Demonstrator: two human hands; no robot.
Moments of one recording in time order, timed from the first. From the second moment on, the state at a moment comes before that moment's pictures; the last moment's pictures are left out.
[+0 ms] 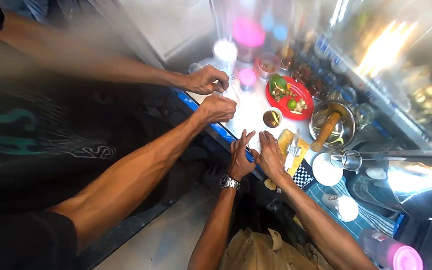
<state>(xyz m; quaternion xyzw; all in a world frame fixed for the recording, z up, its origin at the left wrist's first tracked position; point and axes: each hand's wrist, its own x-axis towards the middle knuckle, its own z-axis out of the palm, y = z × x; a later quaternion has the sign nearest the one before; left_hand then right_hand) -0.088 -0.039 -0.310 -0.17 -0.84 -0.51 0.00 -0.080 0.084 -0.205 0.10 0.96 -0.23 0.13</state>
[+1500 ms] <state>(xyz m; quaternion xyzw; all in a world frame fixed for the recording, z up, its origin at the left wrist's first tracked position) -0.071 0.002 -0.341 -0.02 -0.81 -0.59 0.00 -0.121 0.112 -0.200 -0.11 0.92 -0.20 0.30</state>
